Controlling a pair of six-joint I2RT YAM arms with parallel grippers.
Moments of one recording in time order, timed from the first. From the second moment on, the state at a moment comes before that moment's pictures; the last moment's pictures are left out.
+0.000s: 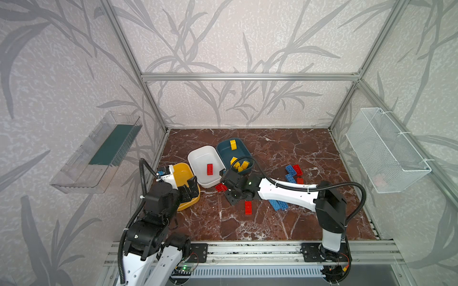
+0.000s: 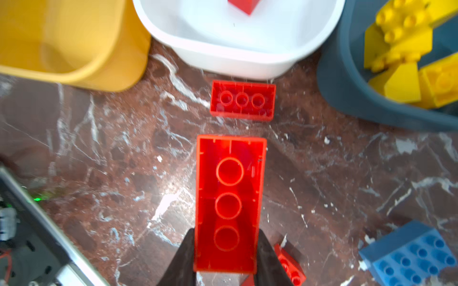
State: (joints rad) left arm -0.23 0.46 0.85 -0.85 -0.16 -0.39; right arm 1.09 1.90 1.52 -0.65 0.09 0.38
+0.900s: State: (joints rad) left arm -0.26 0.50 0.85 -0.85 -0.16 -0.39; right arm 0.91 2.35 2.17 -0.74 -0.12 0.30
